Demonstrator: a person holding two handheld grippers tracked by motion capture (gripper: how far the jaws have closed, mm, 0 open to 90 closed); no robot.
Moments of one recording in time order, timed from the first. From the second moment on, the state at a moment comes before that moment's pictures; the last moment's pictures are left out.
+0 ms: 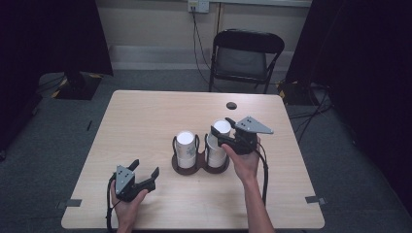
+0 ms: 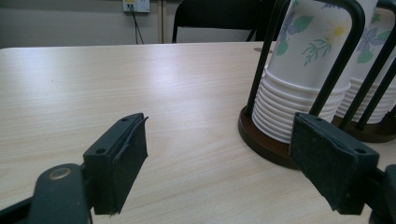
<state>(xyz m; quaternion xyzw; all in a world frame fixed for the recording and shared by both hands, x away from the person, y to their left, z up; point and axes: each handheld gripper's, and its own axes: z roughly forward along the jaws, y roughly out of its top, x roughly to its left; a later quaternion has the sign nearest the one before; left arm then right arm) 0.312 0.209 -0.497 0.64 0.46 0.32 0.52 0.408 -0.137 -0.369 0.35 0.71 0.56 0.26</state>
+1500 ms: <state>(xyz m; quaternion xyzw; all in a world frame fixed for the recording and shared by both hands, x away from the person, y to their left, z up) 0.315 0.211 -0.497 0.64 0.46 0.29 0.54 0.388 -0.159 -0.353 0.36 0.67 0.61 0.23</state>
